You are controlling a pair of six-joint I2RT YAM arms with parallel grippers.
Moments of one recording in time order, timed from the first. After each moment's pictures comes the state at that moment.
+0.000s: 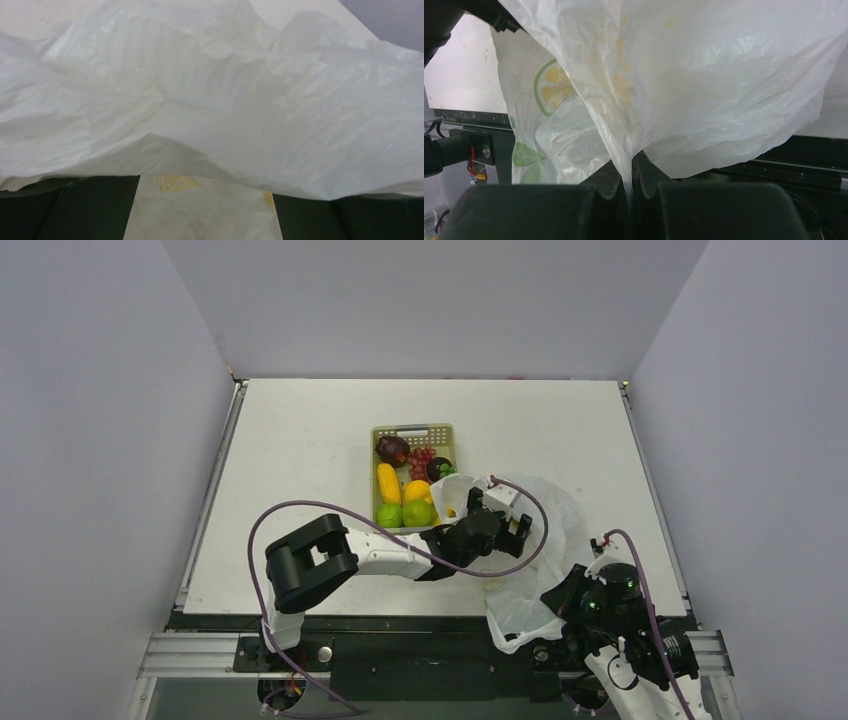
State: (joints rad) left arm -1.20 1.92 1.12 0.44 -0.39 -0.37; right arm 0.32 0.13 0.55 -1.21 -0.18 0.63
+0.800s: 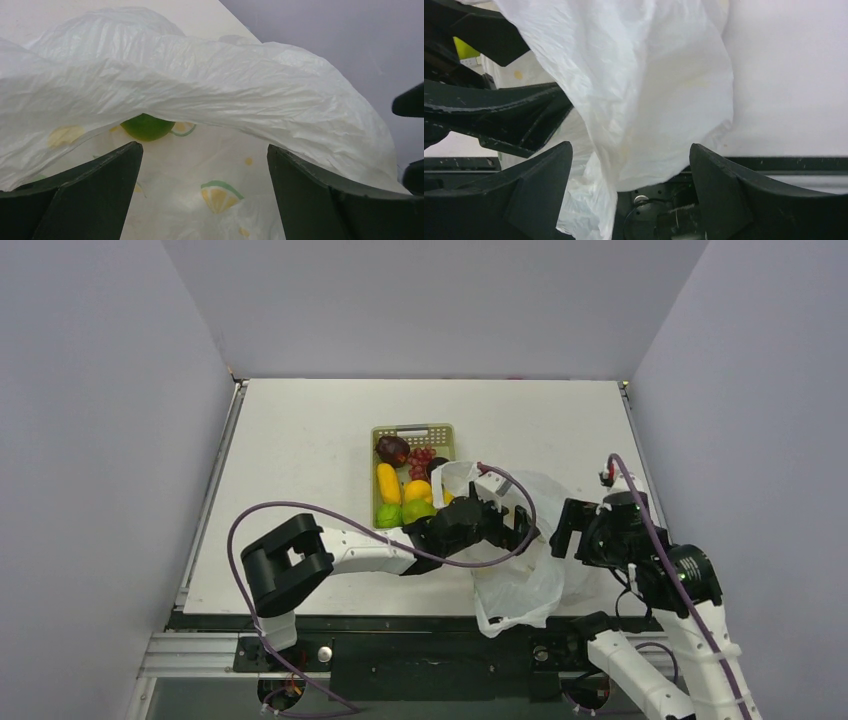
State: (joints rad) left arm -1.15 1.81 1.07 0.56 -0.16 -0.49; right arm 0.32 0.67 1.08 -1.28 0.13 0.46
